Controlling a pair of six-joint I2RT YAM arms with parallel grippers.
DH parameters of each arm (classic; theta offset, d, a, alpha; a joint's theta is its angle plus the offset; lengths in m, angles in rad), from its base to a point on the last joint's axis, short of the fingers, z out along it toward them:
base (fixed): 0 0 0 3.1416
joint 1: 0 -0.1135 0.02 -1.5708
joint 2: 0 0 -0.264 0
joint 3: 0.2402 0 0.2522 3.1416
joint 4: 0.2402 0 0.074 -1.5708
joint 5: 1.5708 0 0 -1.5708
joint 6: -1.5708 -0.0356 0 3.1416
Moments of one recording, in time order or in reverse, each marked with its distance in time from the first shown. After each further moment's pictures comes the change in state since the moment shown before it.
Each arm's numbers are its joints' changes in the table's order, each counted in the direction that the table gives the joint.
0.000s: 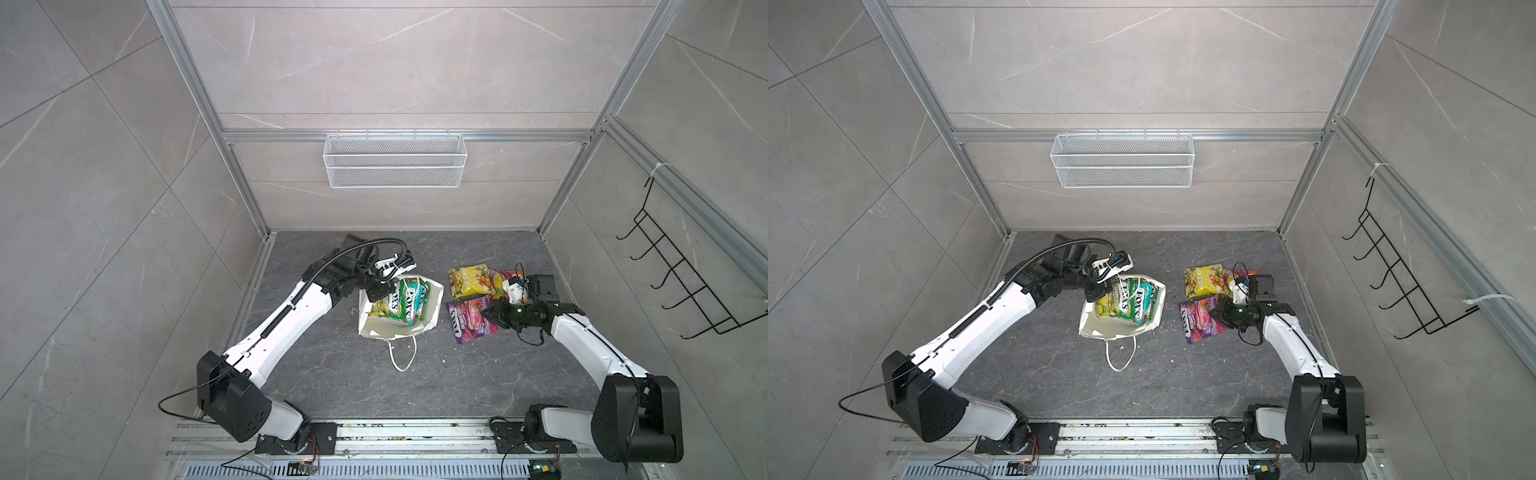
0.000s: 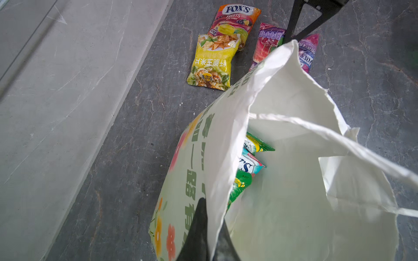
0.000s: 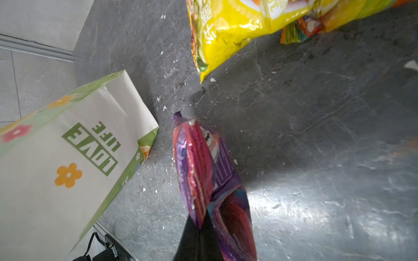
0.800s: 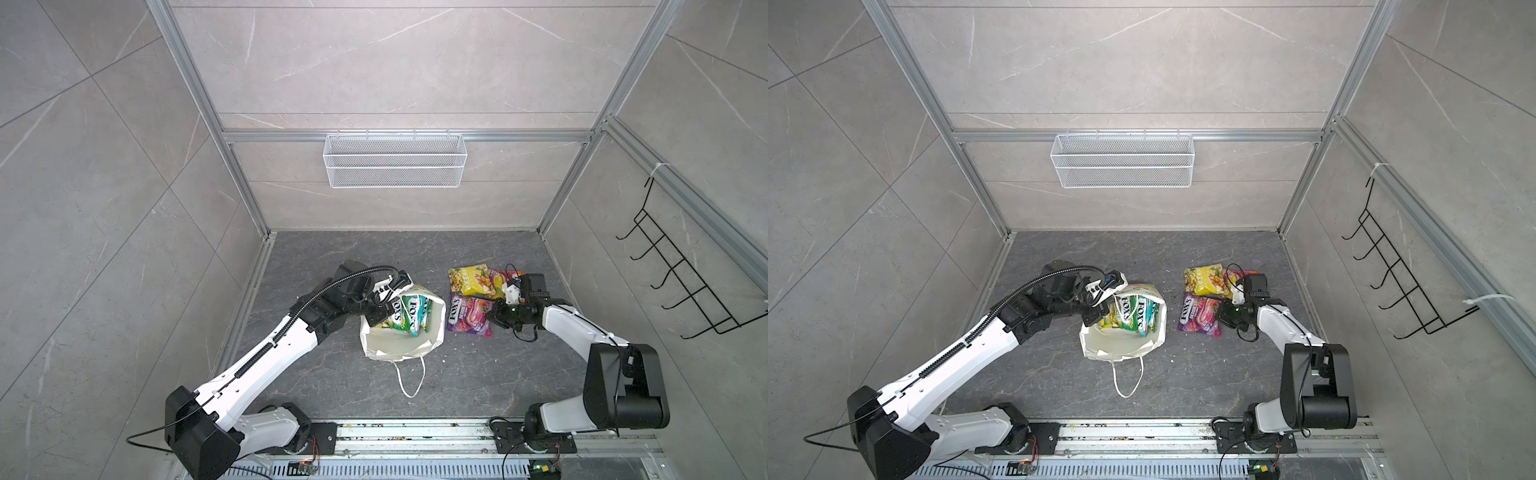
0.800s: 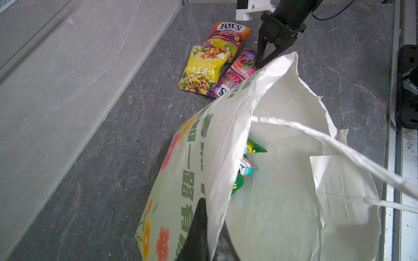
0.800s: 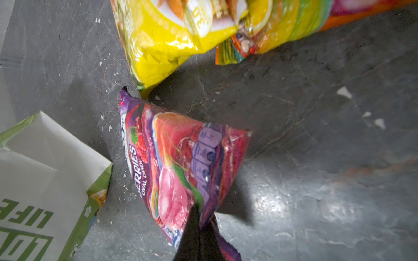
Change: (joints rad) left arm 0.096 0.201 -0.246 -0.145 -0.060 0.157; right arm 0.000 -0.153 0.048 -0.025 0.172 0.068
